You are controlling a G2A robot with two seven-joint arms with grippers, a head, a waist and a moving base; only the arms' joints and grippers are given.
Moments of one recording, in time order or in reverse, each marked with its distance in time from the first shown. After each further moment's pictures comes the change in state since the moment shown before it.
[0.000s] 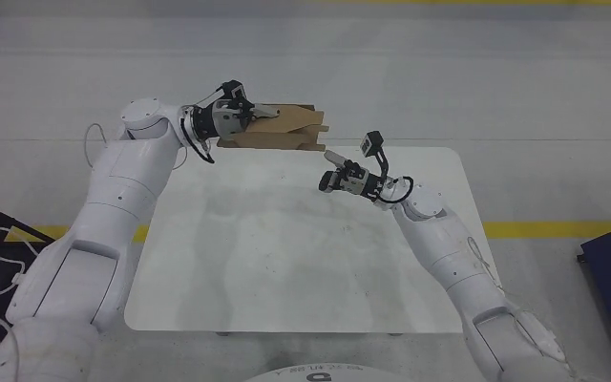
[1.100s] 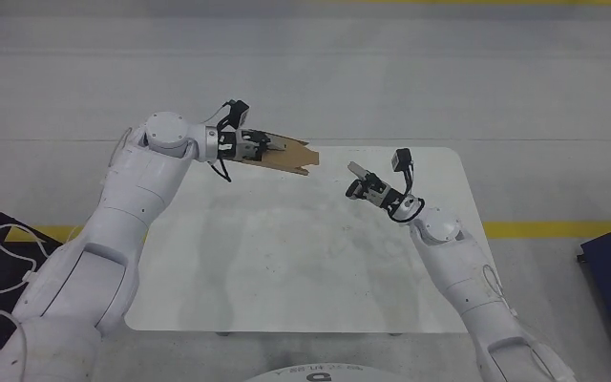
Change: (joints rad) left arm 0.019 -0.011 0.119 0.013 0.405 -0.202 0.239; right arm -0.182 0.048 0.135 -0.101 -0.204 -0.046 -0.213
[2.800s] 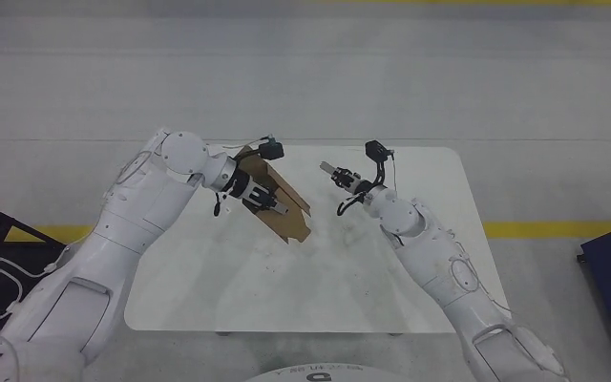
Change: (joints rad) left arm 0.156 0.117 0.003 -0.512 0.381 -0.224 -0.279; right arm 0.089 -0.051 -0.192 -0.065 -0.581 0.367 -0.388
